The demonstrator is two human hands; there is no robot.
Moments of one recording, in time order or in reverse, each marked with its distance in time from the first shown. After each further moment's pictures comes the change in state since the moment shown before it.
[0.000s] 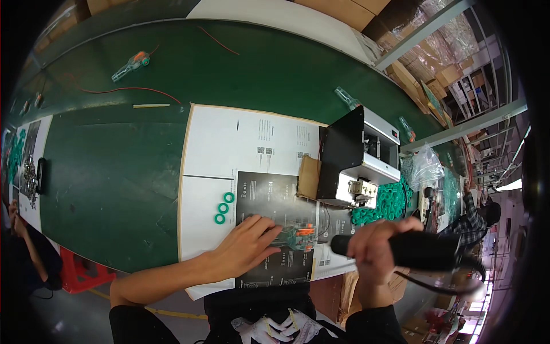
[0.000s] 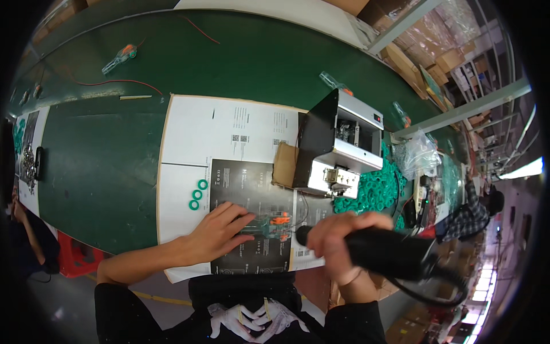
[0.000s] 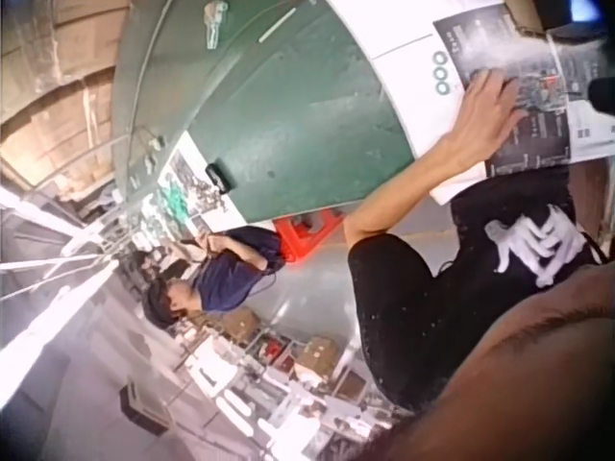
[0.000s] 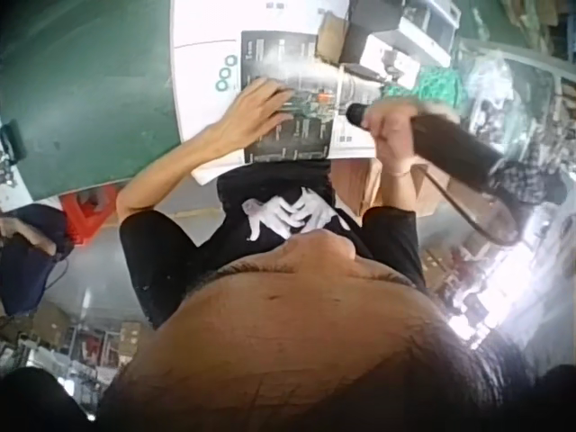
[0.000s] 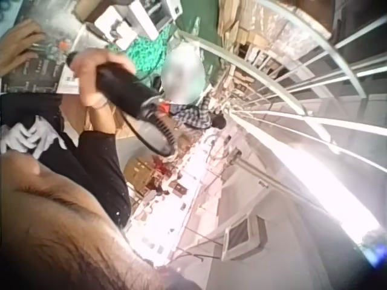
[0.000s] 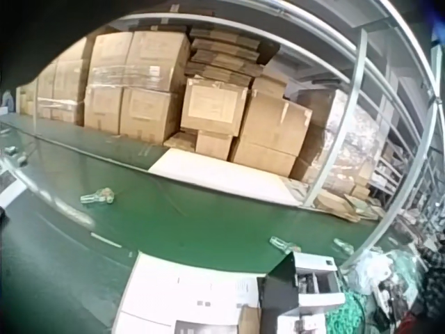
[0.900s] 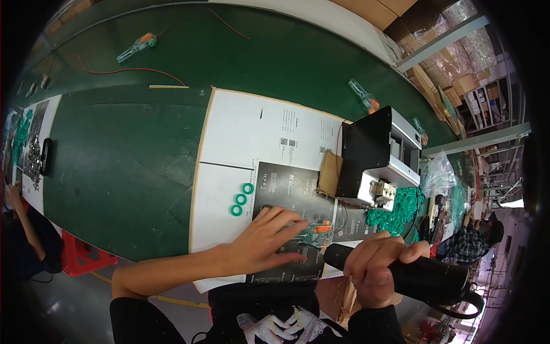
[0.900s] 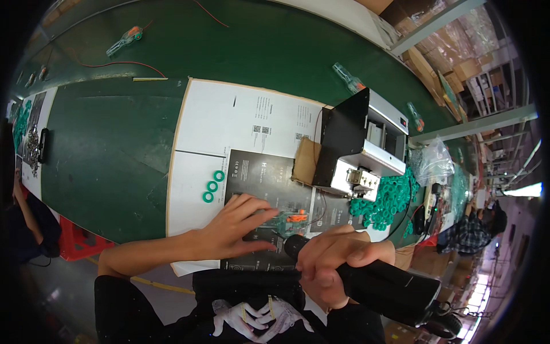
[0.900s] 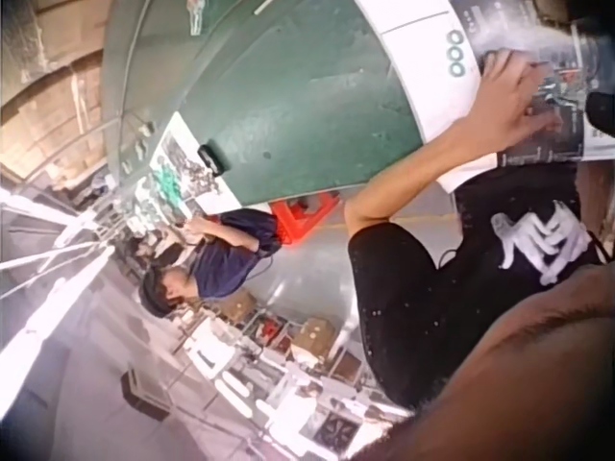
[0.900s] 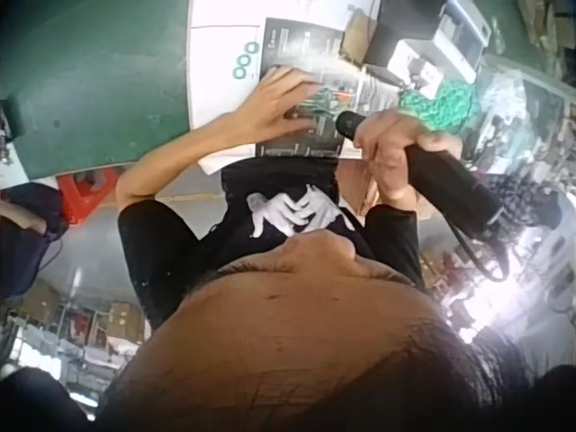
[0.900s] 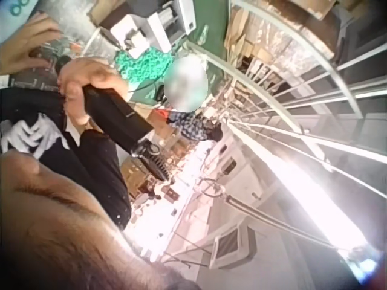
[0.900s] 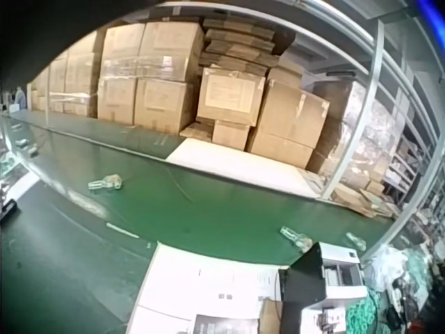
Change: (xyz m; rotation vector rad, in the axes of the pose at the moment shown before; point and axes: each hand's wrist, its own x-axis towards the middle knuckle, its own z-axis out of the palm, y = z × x) left_hand 0.002 0.003 0.001 -0.072 0.064 0.004; right_hand -0.006 -0.004 0.043 0.037 -0.052 0.042
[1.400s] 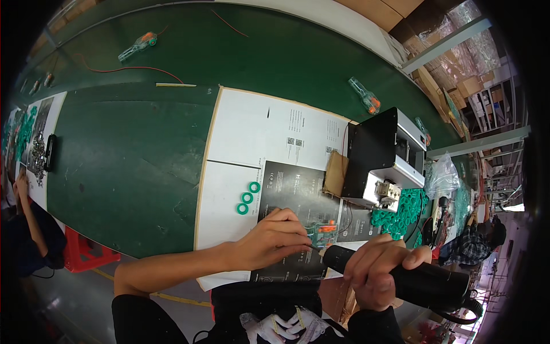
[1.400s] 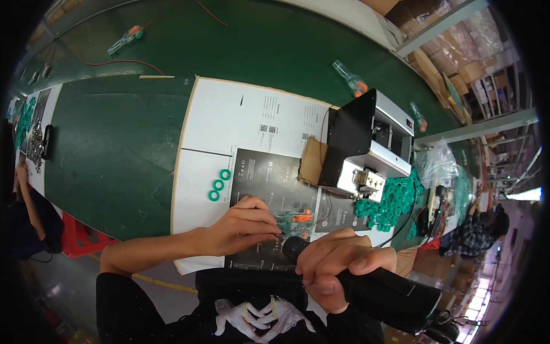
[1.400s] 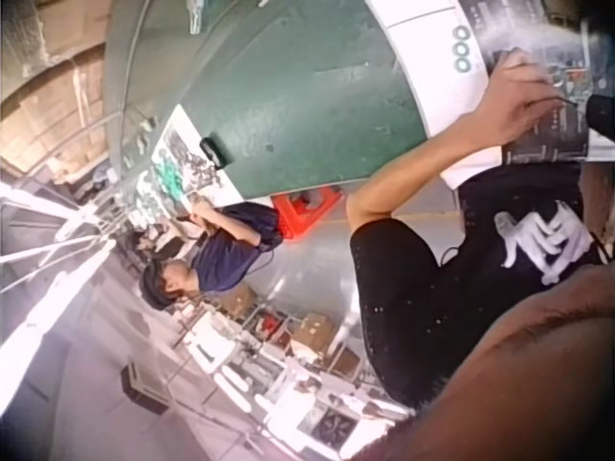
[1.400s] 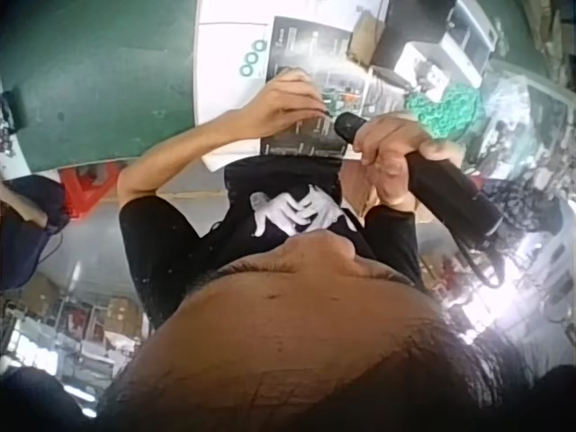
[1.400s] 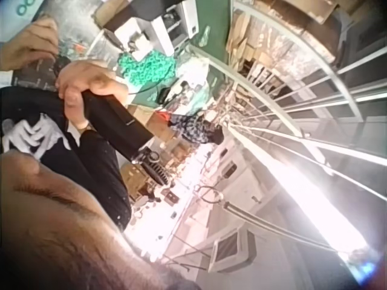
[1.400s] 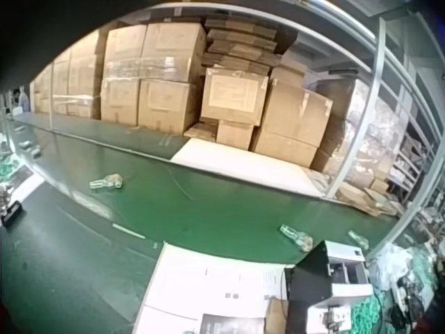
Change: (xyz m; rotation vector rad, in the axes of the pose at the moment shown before) left_hand -0.002 -0.009 0.003 -0.344 0.080 0.075; right_hand -0.002 0.003 0.010 -0.001 -0.003 -0.068
